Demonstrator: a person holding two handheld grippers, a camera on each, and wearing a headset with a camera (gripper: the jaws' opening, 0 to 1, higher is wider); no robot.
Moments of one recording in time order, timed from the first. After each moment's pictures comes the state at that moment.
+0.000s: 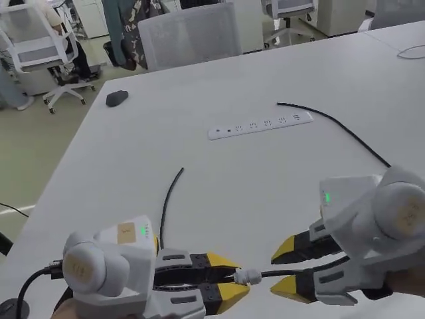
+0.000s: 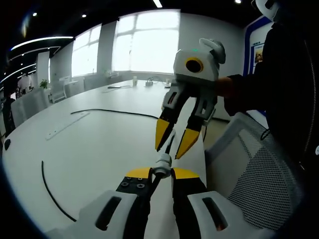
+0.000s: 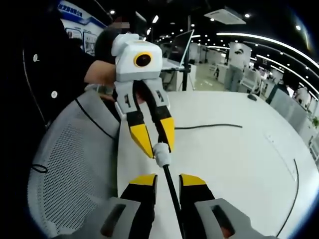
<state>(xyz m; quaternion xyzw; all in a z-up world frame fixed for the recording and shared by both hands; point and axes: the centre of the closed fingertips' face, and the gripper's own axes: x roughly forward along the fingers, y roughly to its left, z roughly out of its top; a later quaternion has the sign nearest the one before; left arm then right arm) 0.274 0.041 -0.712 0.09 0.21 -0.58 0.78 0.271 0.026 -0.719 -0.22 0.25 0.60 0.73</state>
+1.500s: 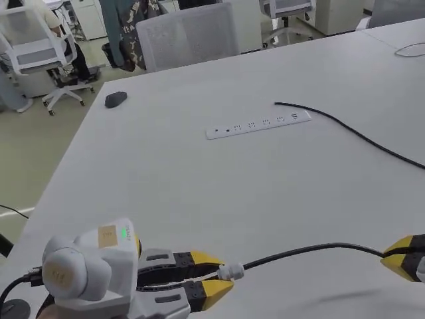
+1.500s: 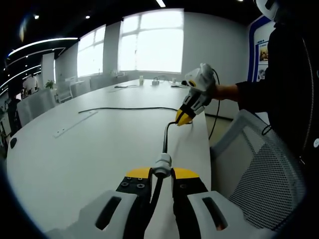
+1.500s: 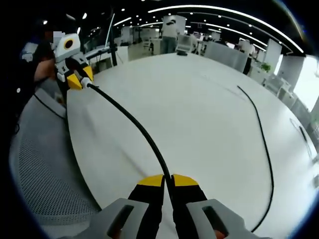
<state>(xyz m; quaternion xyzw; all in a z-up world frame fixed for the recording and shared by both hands) 0.278 0.059 -0.711 0.10 0.21 -0.55 0.80 0.304 -0.150 -0.775 -0.18 0.37 0.34 0.84</state>
